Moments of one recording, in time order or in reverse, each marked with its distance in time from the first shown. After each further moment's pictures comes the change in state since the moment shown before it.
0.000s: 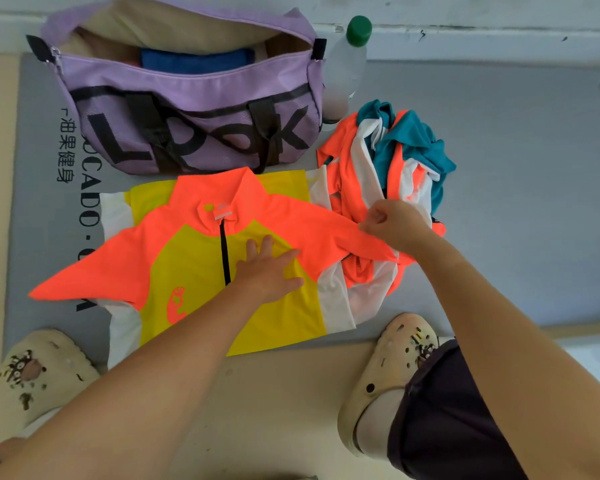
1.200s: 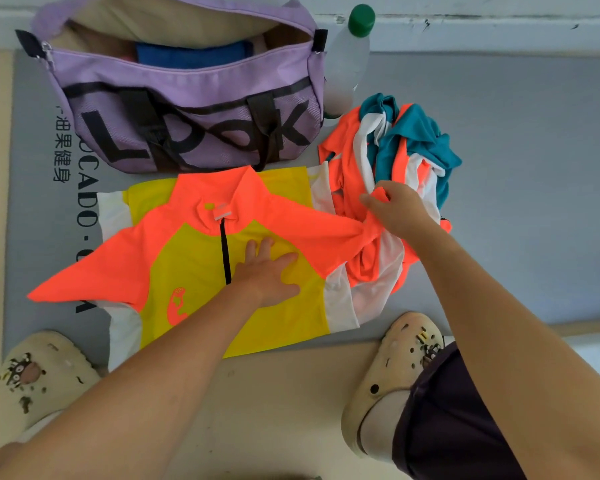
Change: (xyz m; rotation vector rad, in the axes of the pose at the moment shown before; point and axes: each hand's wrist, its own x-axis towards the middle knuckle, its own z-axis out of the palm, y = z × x) left_hand -0.004 -0.006 0.000 -0.021 -0.052 0.006; right_hand 0.018 -0.007 0.006 0.209 0.149 -0.006
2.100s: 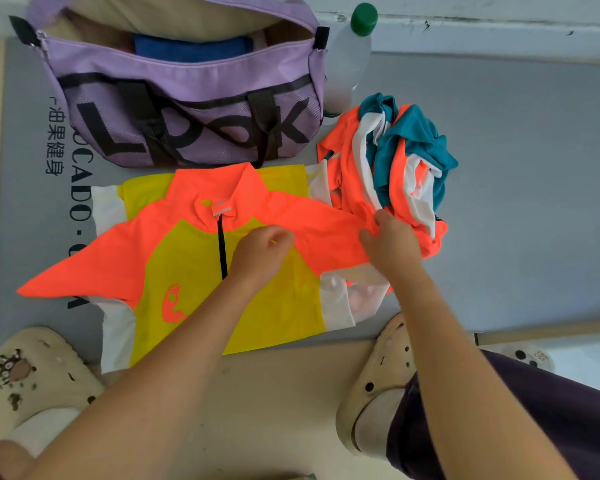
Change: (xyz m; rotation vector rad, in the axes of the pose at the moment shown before) left_hand 0.002 0.010 -0.016 -0.839 0.405 0.000; right_hand -0.051 0.004 0.027 -0.241 0.106 0.080
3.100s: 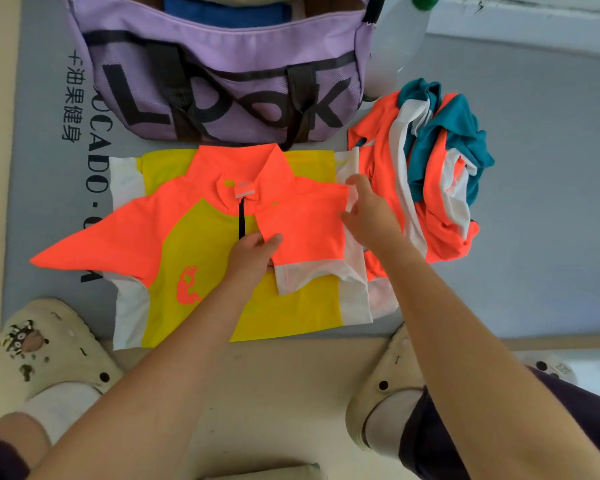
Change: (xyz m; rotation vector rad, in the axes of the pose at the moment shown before) left_hand 0.000 -0.061 -0.008 -0.554 0.058 -0.306; right_hand 0.040 -0.042 0.053 0.084 -0.148 -0.207
